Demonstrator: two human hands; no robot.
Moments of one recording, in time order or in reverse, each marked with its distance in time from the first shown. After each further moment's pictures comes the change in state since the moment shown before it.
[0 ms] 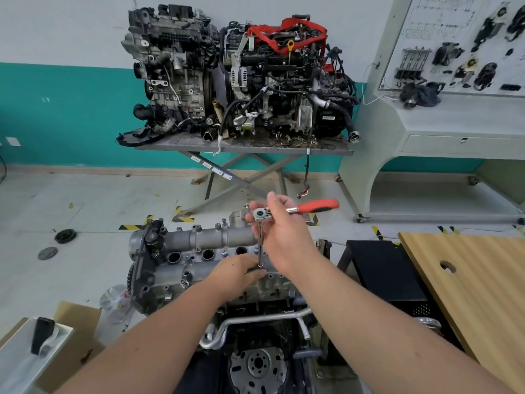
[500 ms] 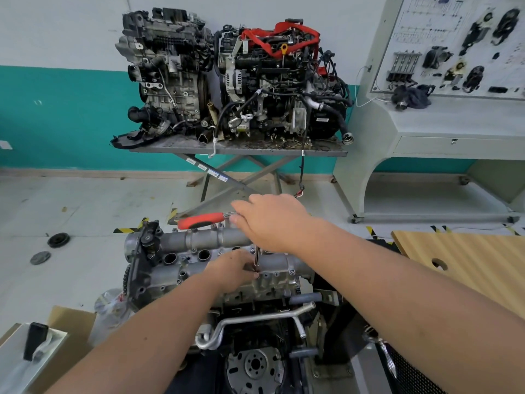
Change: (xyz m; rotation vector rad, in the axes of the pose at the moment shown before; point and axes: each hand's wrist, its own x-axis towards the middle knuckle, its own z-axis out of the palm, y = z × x) left_hand 0.012 0.005 -0.009 0.182 -0.086 -0.045; right_hand 0.008 -0.042 0.013 -2.206 -0.428 -0.630
